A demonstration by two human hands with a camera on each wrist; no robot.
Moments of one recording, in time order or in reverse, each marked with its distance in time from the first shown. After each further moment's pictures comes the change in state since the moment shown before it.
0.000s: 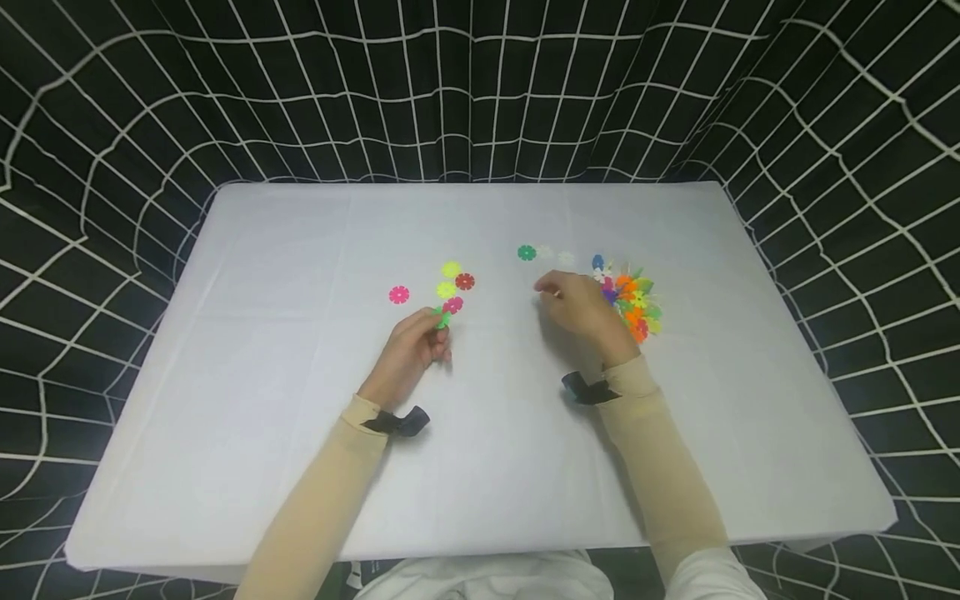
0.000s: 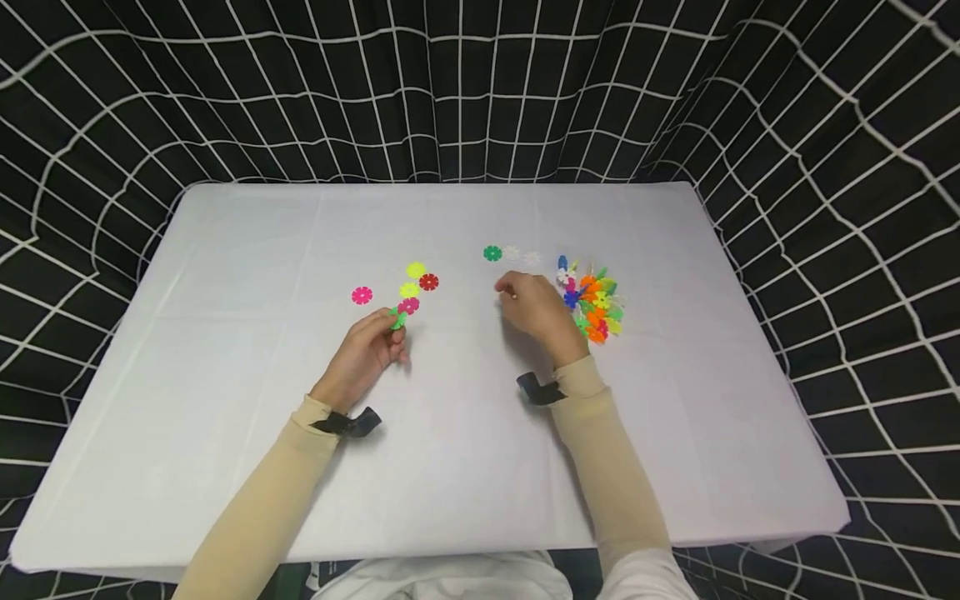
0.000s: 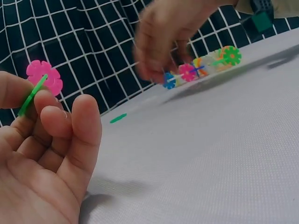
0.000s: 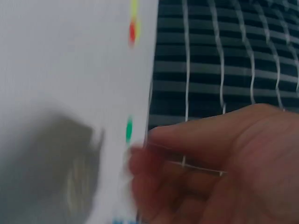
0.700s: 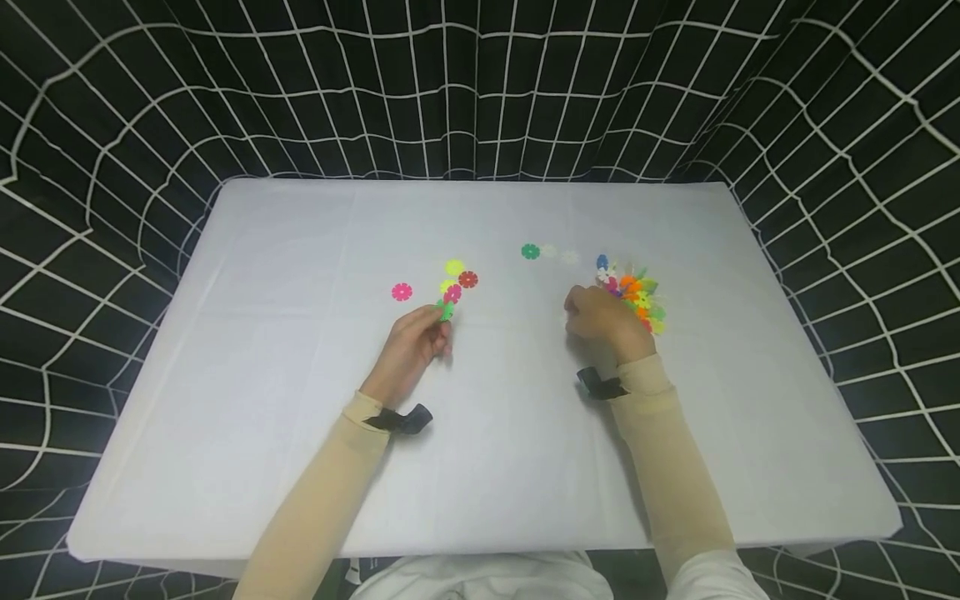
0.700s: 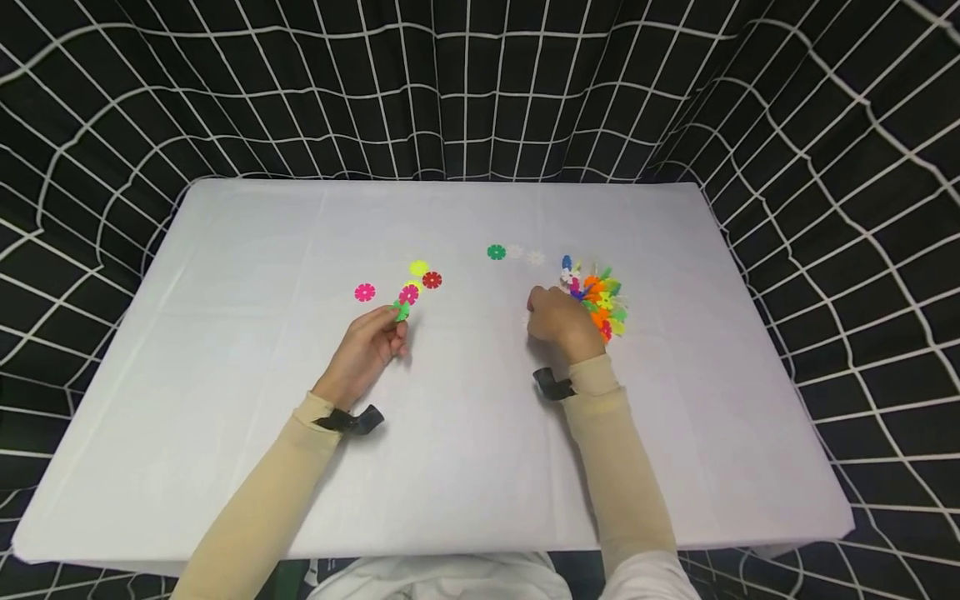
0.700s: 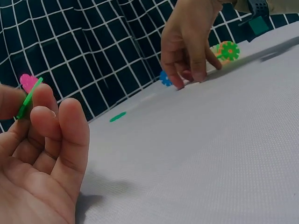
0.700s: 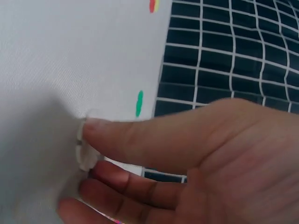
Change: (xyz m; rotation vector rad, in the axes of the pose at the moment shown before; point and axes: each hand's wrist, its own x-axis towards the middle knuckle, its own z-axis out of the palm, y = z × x) left_hand 0.003 0.000 -0.003 -0.100 0.040 0.014; right_hand -0.009 0.022 -0.010 -0.178 -0.178 0.148
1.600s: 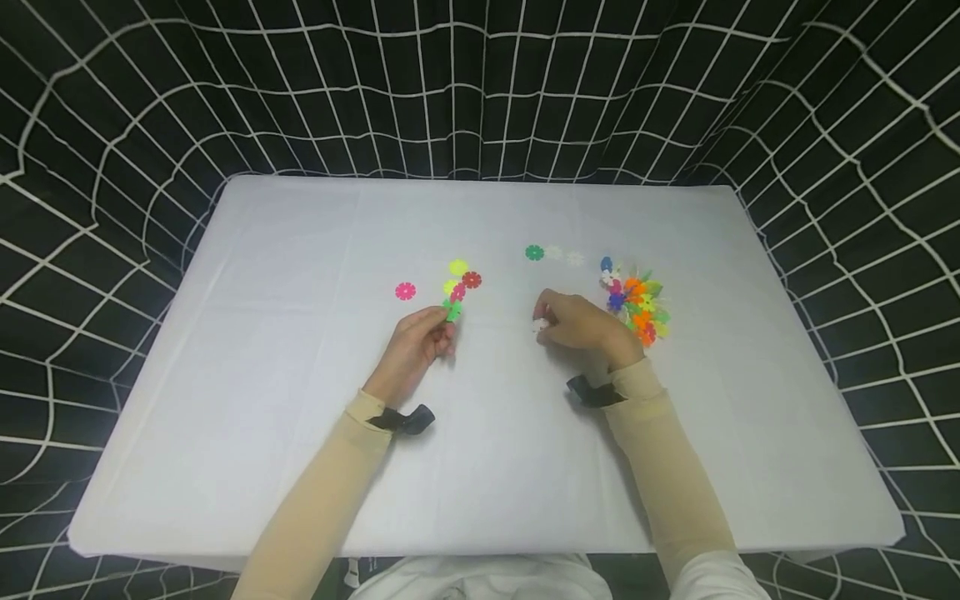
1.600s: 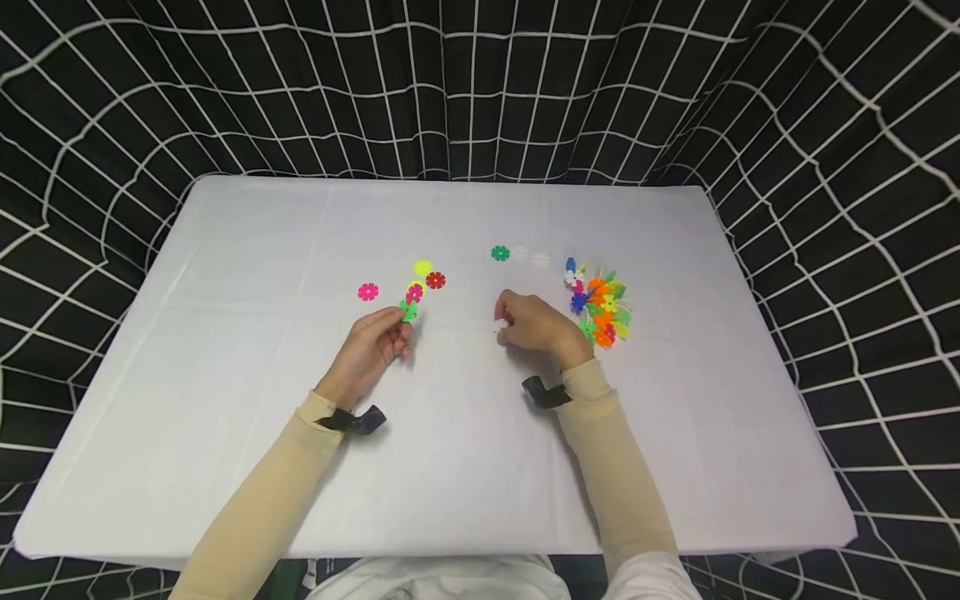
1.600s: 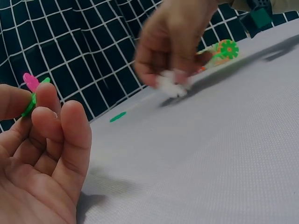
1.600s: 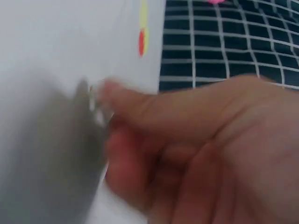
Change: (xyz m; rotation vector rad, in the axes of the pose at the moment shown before) left_hand 0.000 0.001 0.000 0.056 0.031 -0.025; right_hand 0.007 -0.025 0.012 0.132 -0.066 -0.172
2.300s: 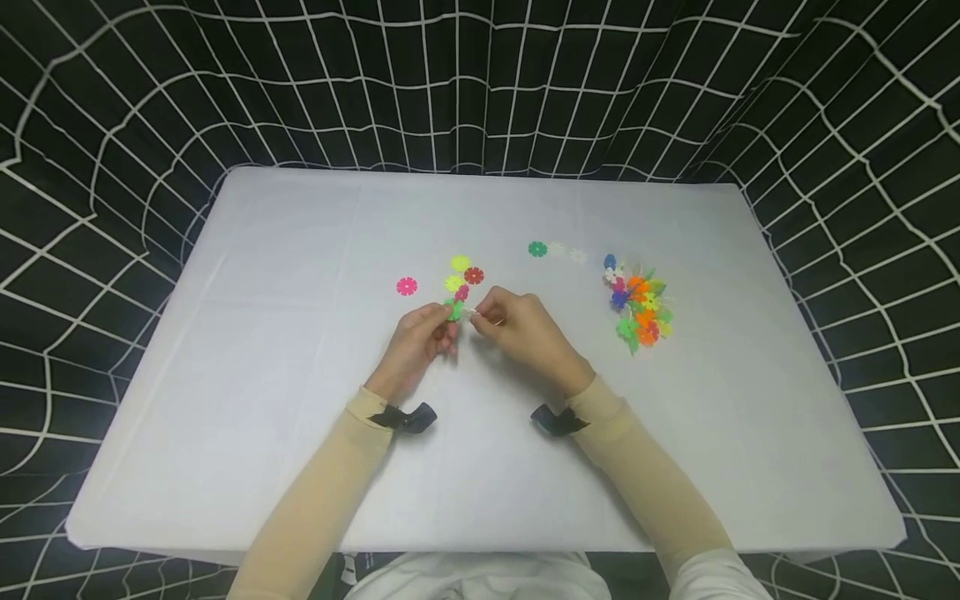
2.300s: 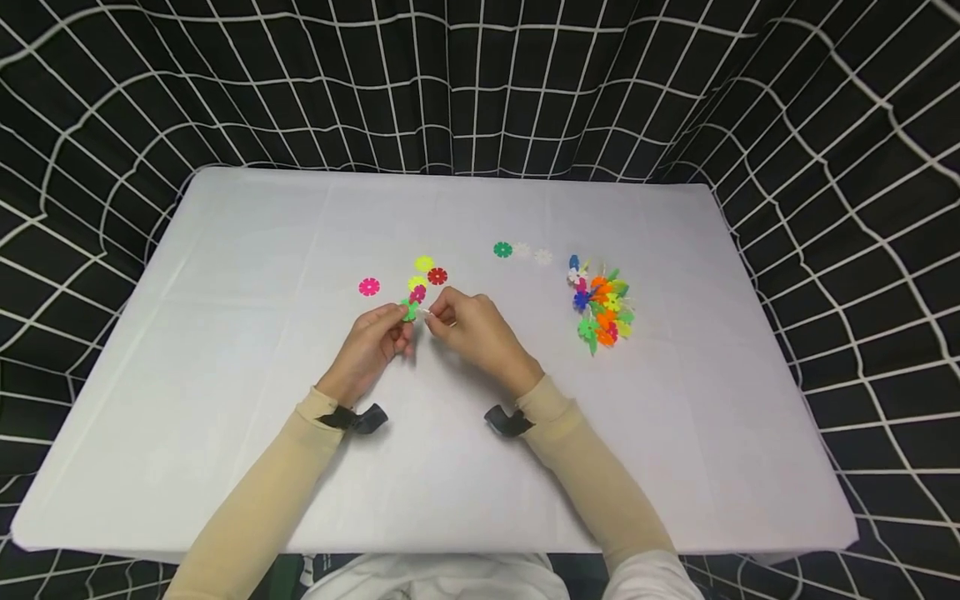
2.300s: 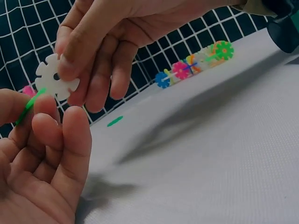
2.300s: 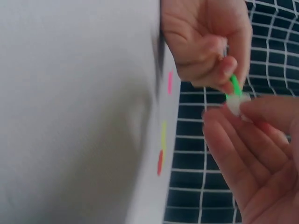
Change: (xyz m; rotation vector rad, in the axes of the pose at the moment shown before) left_hand 0.001 -0.003 0.001 0.084 0.022 0.000; right_hand 0.007 -0.064 0.050 0.187 0.335 -0.346
